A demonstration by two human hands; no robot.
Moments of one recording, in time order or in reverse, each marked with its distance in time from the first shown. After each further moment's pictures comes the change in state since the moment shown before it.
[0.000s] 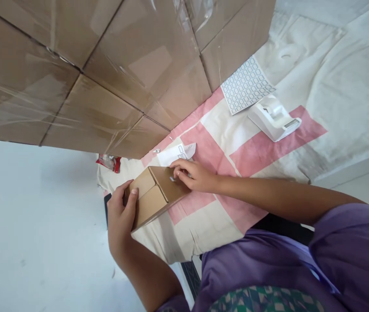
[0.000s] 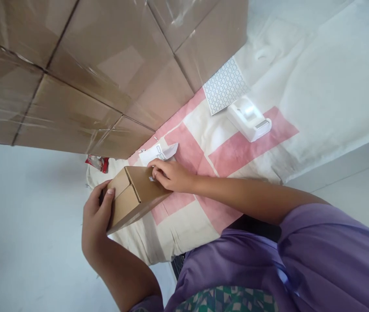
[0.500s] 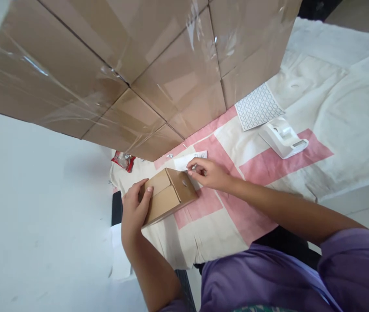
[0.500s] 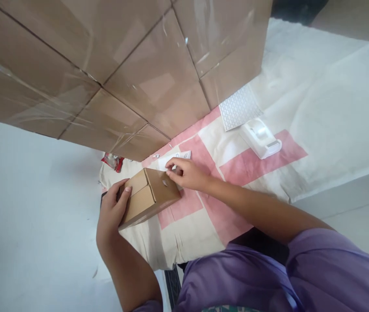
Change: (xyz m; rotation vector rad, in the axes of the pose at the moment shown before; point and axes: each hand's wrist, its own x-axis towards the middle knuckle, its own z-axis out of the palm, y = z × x) left_hand -0.002 0.002 0.004 -0.062 0.010 0.006; right_hand 0.017 -0.019 -0.025 -0.113 -0.022 0.068
